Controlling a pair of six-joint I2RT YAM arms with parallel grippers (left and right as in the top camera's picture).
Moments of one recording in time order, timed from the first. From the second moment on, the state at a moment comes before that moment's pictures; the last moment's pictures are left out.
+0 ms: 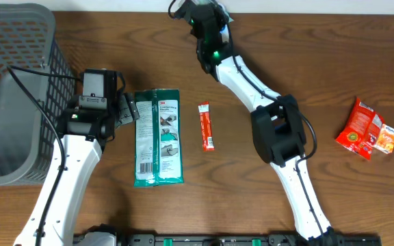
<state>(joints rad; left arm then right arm) -0.11 1.32 1.08 -0.79 -0.17 -0.38 0.49 2.58 2.20 0.04 0.54 -0.76</state>
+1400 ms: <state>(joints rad) -0.11 1.32 1.08 -0.79 -0.17 -0.38 -0.22 1.96 1.51 -1.01 0.05 0.06</state>
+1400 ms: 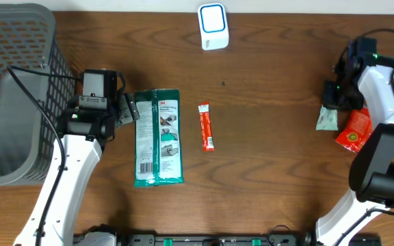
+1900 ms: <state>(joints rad) -0.11 1.32 1.08 -0.79 -0.18 -0.38 -0.22 1.96 1.49 -1.00 -0.08 0.08</state>
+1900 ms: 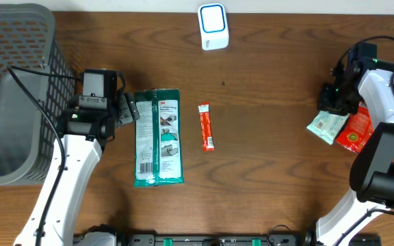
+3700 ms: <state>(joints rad) -0.11 1.32 1.08 -0.79 -0.18 -0.38 0.52 1.96 1.36 -0.67 -0.19 0.27</state>
